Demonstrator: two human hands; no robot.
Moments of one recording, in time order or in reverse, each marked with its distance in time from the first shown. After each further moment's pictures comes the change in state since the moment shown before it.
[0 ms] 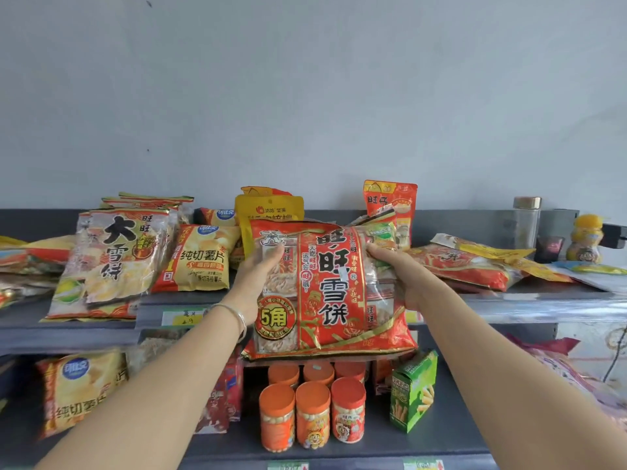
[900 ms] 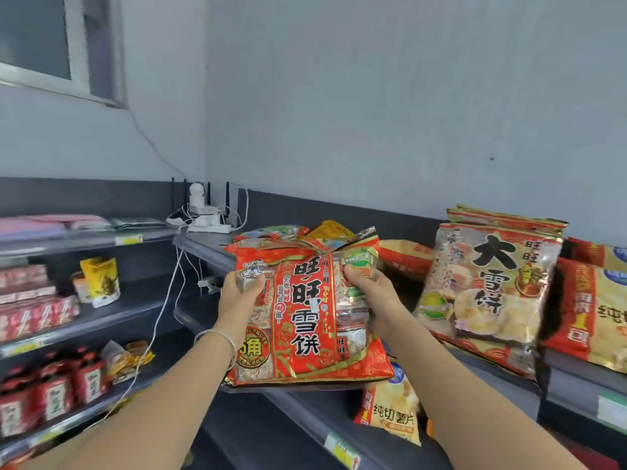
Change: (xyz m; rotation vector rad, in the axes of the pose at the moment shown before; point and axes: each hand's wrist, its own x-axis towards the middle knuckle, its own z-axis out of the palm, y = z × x) left_hand -0.113 0.053 -0.603 0.188 0.920 0.132; right_hand 0.115 0.149 0.651 0.111 -0.575 0.038
